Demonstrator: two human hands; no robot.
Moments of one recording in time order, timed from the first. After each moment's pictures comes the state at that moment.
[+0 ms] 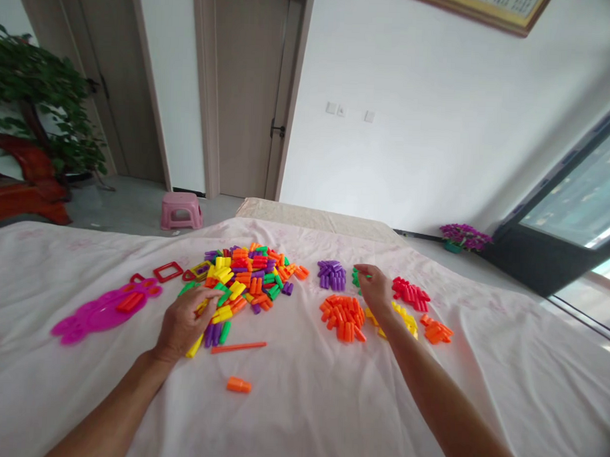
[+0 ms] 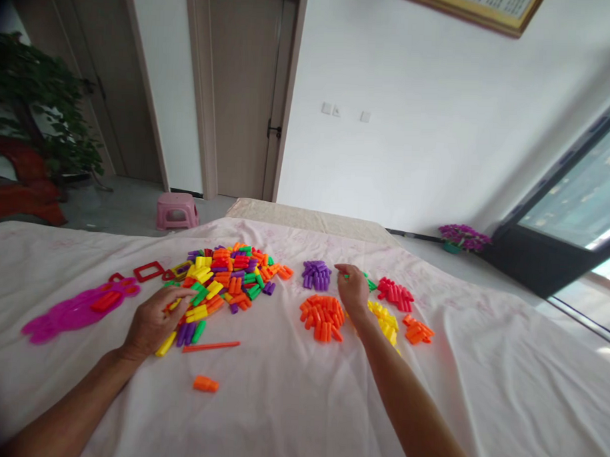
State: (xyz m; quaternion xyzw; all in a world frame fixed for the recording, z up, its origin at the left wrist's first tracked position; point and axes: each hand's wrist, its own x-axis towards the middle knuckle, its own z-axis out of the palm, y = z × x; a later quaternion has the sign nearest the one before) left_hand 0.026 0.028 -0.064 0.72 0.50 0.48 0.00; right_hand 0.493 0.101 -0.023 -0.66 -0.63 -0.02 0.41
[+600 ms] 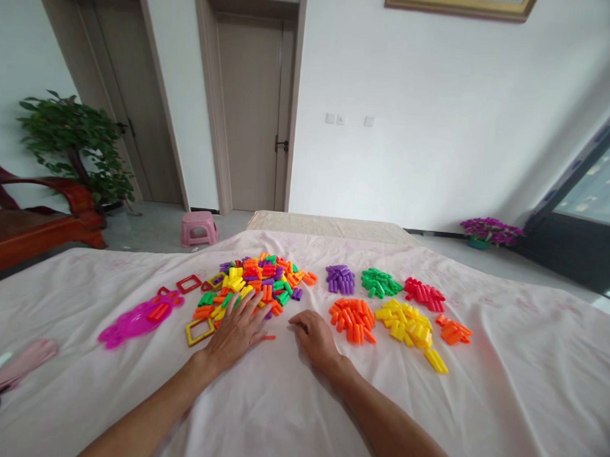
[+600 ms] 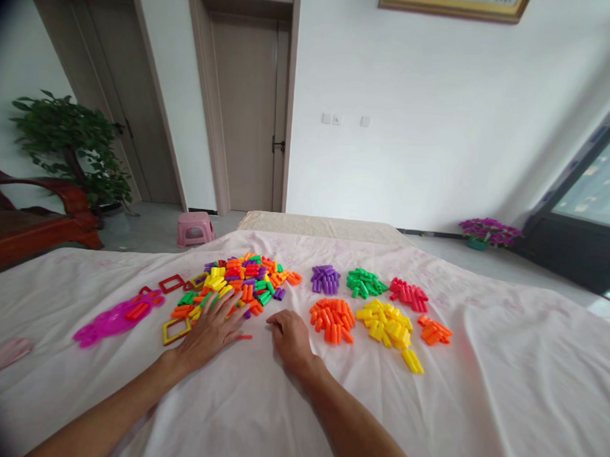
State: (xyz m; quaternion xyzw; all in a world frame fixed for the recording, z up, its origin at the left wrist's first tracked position) left_hand 0.080 0.015 -0.068 0.86 0.44 0.18 -0.16; right_hand 0.327 0.012 -0.076 -0.50 -0.77 0.18 0.36
